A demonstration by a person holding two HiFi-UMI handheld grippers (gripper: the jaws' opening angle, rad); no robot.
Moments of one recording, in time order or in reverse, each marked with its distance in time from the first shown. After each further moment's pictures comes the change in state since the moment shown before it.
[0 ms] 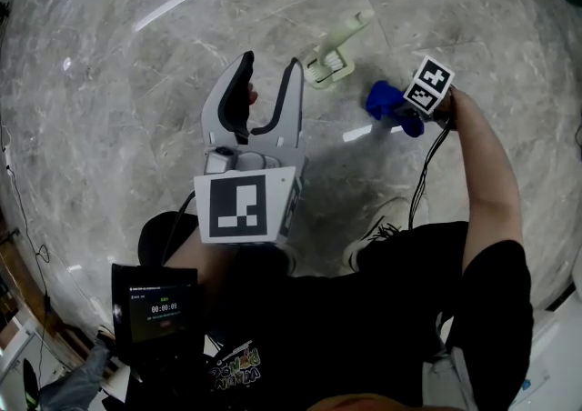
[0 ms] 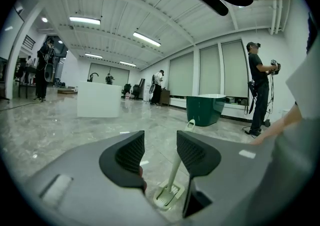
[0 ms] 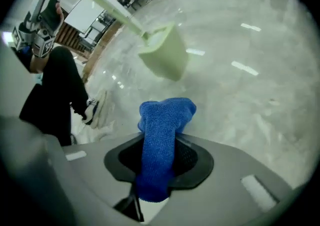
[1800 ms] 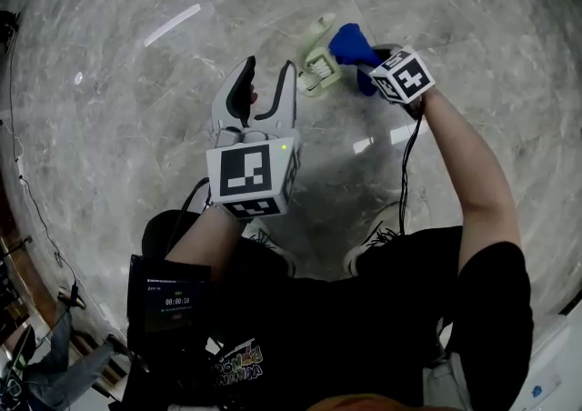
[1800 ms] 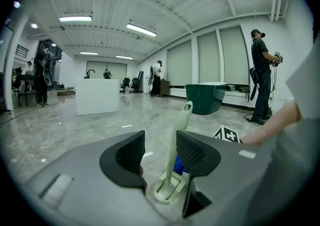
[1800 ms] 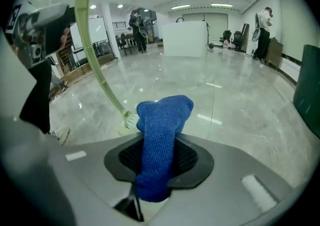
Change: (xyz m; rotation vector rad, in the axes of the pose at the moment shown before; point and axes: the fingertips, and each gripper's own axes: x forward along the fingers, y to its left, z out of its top) left arm 0.037 0.000 -0.027 0.043 0.123 0.029; right arm -0.093 -0.015 0.147 -0.046 -0.599 -0.428
